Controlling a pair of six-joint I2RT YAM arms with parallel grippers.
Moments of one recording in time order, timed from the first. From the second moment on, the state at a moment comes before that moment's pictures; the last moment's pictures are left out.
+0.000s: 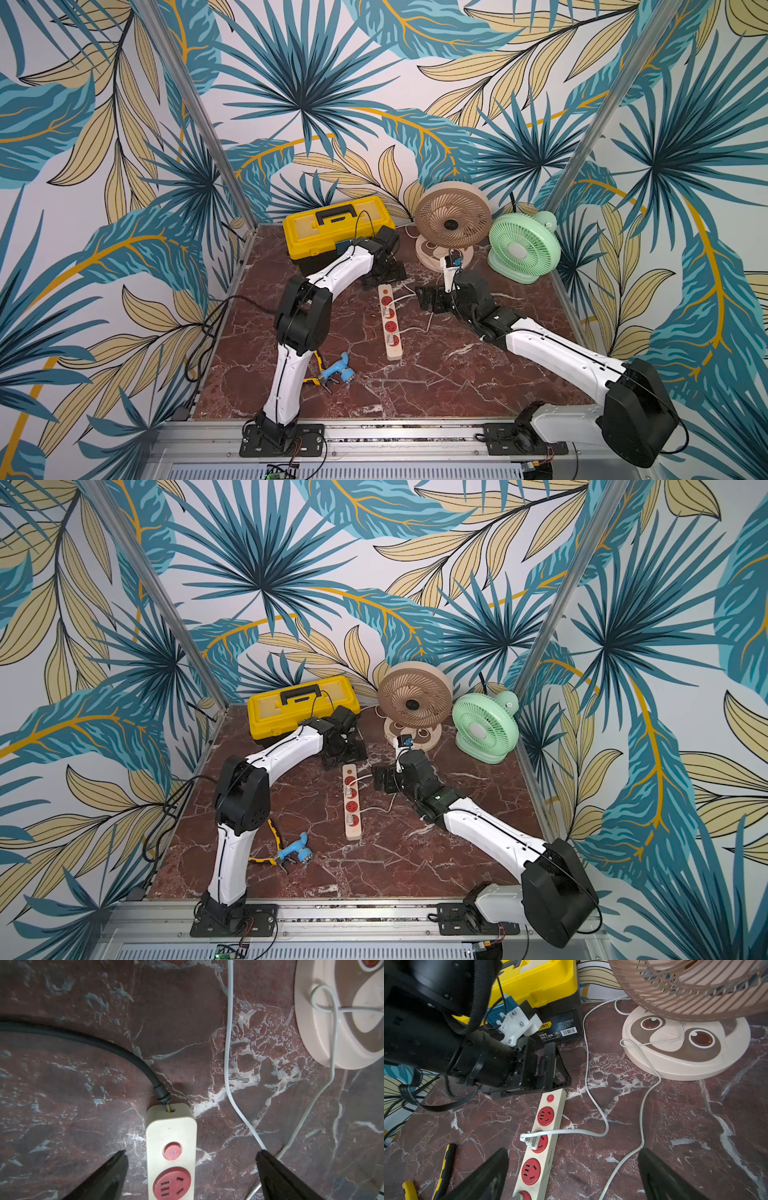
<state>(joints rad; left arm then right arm) -0.52 2.20 1.91 -0.93 0.06 -0.76 0.59 1.31 0.84 -0.06 0.12 0.40</state>
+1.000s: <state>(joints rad) -0.53 2.39 2.07 -1.12 0.05 -0.82 0.66 1.30 0.84 -0.06 0.13 0.40</state>
